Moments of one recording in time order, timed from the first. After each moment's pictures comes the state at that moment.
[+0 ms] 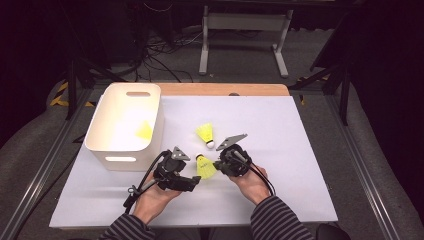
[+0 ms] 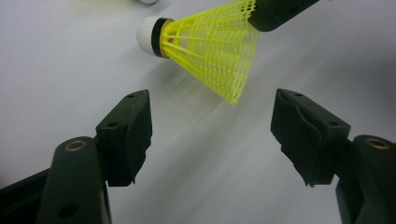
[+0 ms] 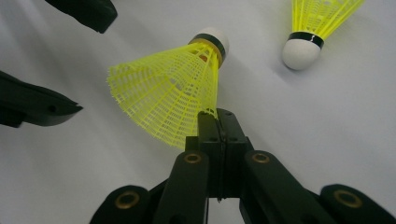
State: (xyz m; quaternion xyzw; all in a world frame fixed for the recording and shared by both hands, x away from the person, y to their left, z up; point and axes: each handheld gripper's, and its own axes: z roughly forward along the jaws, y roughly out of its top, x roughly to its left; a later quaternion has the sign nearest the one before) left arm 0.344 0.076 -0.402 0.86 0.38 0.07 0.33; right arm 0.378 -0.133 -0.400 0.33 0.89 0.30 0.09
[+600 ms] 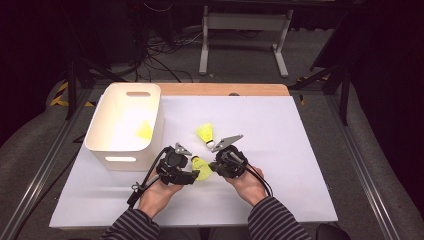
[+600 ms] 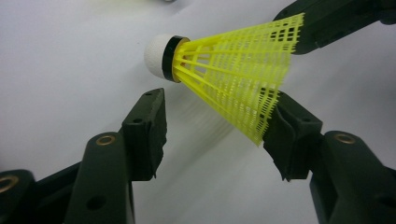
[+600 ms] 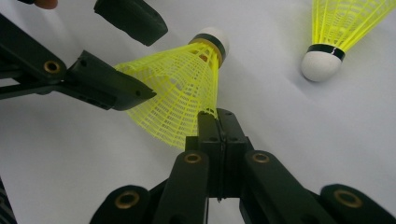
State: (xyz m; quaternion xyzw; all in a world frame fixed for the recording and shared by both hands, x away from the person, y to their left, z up) left arm 0.358 0.073 -0.407 0.86 0.40 0.07 0.31; right arm 0.374 -0.123 -0.398 0.32 0.89 0.31 0.09
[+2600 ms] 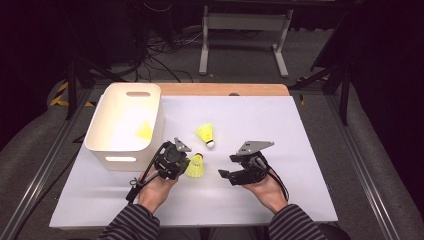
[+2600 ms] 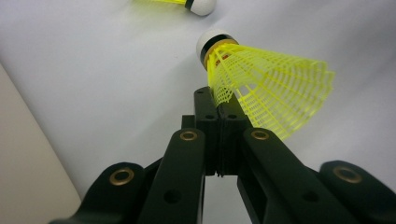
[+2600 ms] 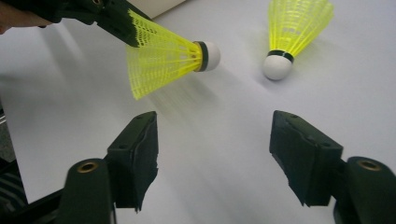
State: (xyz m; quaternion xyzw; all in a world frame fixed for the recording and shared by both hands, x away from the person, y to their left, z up) left arm 0.363 0.075 -0.395 0.87 0.39 0.14 0.28; right arm 0.355 -0.181 -0.395 0.32 0.85 0.40 0.11
